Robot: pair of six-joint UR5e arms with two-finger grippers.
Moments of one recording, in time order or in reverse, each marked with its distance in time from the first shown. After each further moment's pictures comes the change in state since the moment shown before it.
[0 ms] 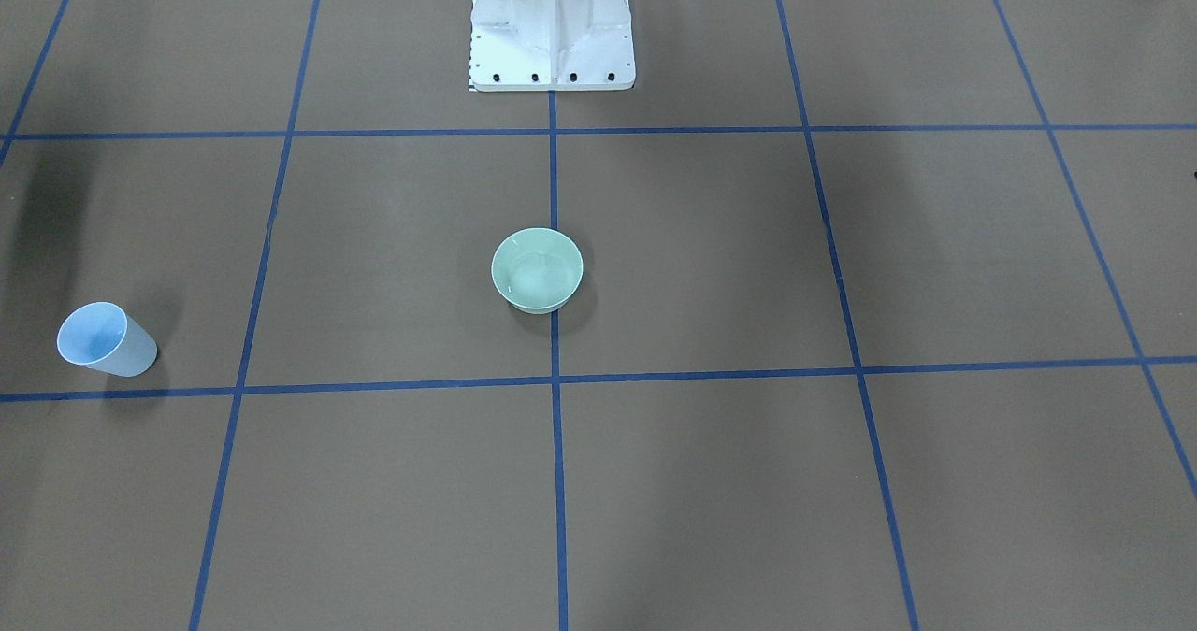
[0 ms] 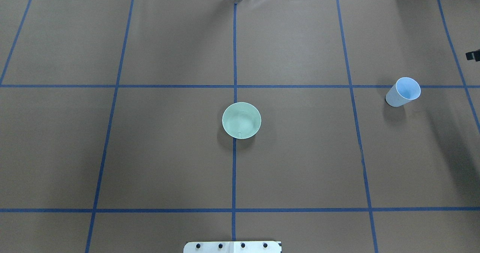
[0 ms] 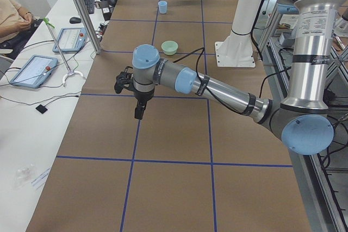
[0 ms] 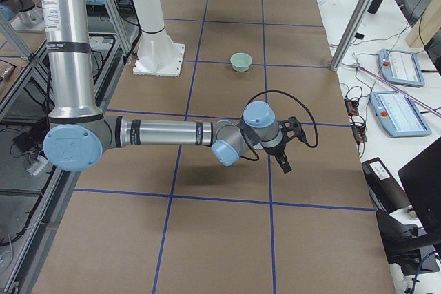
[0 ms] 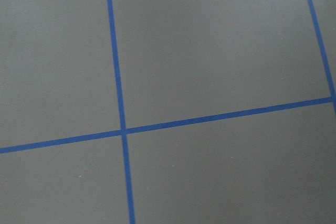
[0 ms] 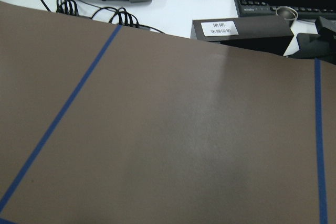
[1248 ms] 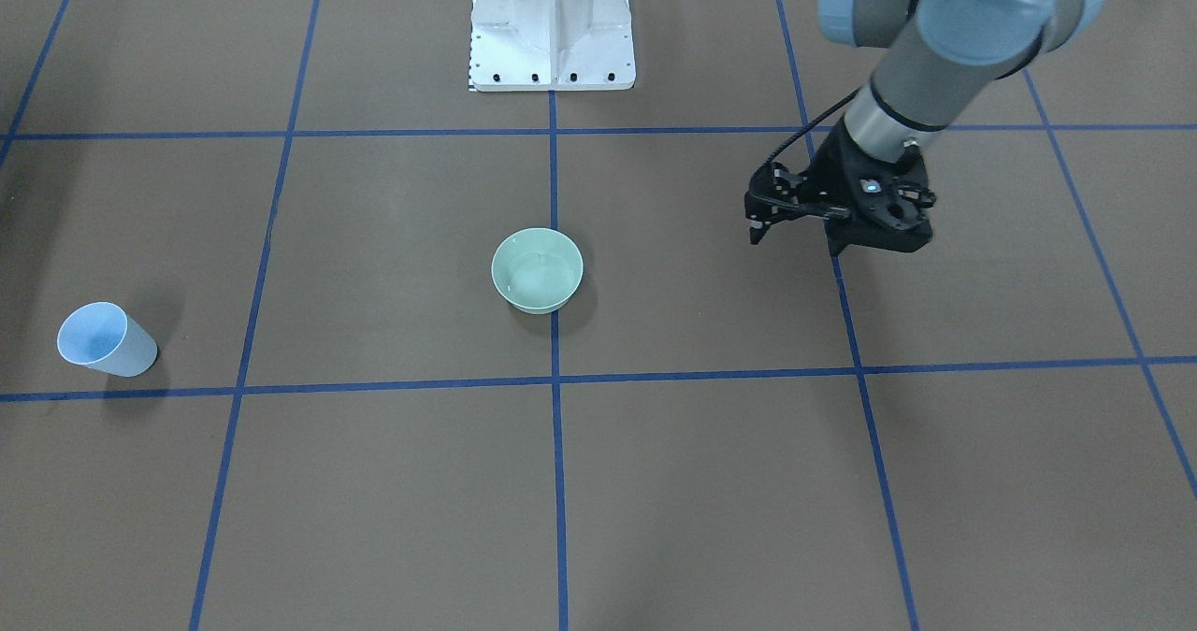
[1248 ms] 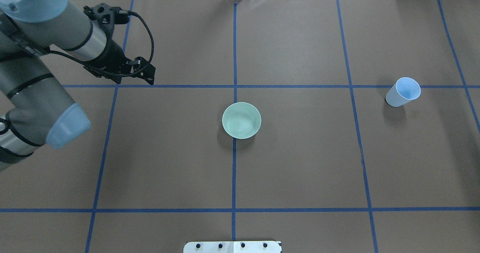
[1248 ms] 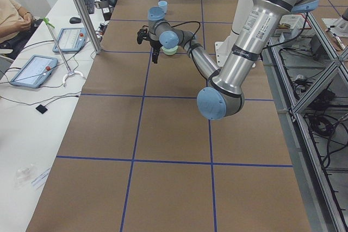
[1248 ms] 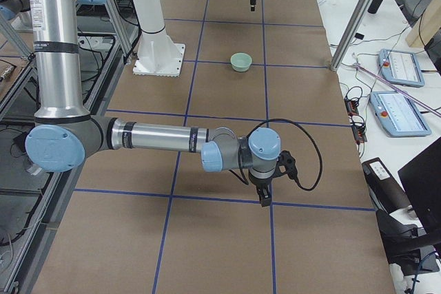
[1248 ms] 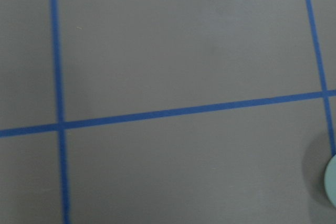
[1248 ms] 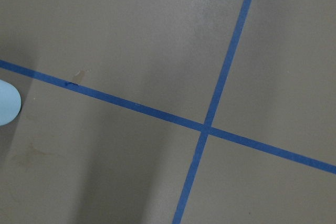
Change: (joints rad) left arm 0.642 -0.440 0.087 -0.089 0.249 -0.754; right arm 0.126 -0.029 0.002 -0.458 0.100 -0.311
